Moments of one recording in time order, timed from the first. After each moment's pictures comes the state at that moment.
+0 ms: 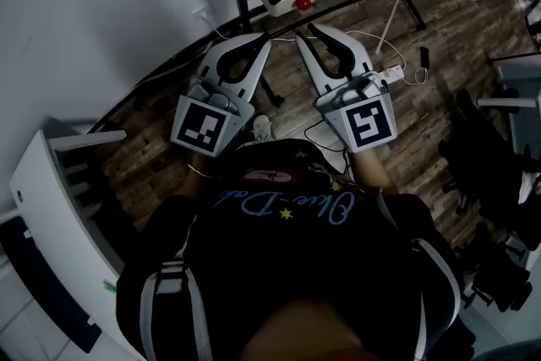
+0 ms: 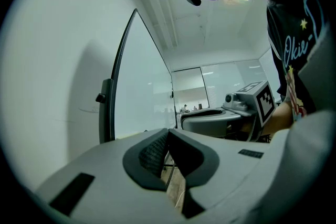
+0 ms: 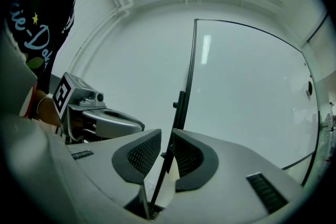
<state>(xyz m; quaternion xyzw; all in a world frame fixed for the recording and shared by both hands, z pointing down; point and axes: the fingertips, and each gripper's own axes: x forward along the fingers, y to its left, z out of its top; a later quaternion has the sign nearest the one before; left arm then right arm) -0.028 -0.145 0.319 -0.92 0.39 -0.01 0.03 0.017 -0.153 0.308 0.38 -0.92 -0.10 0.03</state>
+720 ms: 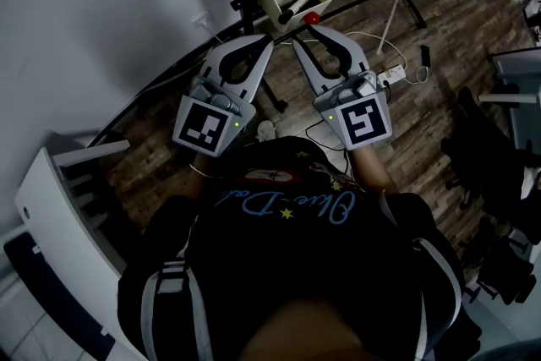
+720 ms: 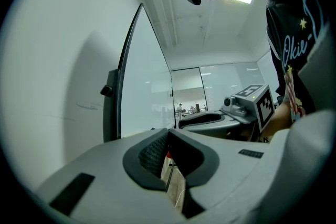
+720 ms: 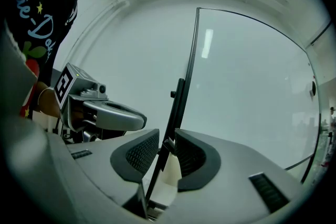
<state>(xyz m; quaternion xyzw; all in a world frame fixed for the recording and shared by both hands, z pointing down) -0.042 -0.182 0.328 -0.93 0.37 -0.01 0.02 -0.002 -0.192 0.328 0.39 -0.91 -0.10 0.06</state>
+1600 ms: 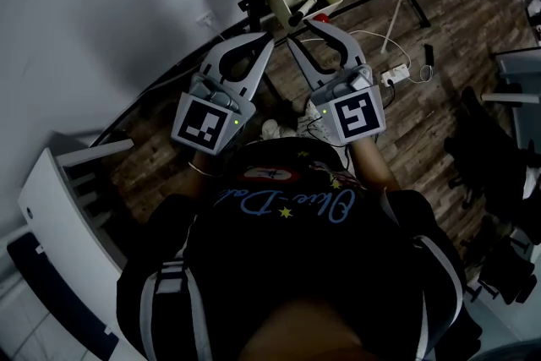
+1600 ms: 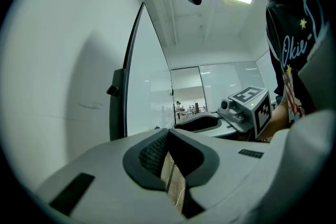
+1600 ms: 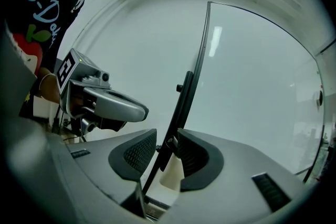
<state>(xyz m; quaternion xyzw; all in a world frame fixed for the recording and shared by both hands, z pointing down) -0.057 -0.189 0.328 -0.93 0.36 -0.02 0.02 -0.024 -0.204 0.339 0.38 -0.91 -0.12 0.09</state>
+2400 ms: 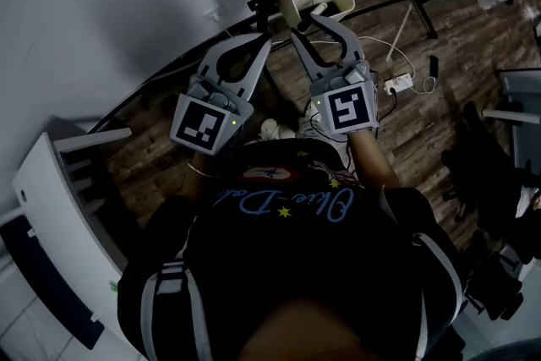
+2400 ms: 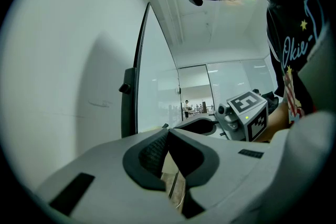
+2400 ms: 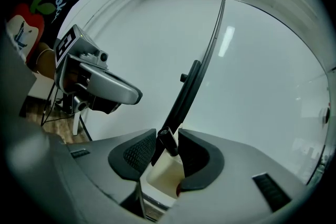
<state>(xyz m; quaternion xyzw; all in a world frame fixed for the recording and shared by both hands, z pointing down) -0.073 -0.198 0.334 -0.91 0.40 -0.02 0.01 -0.033 -0.232 0.358 0.37 -0.91 -0.17 0.13</state>
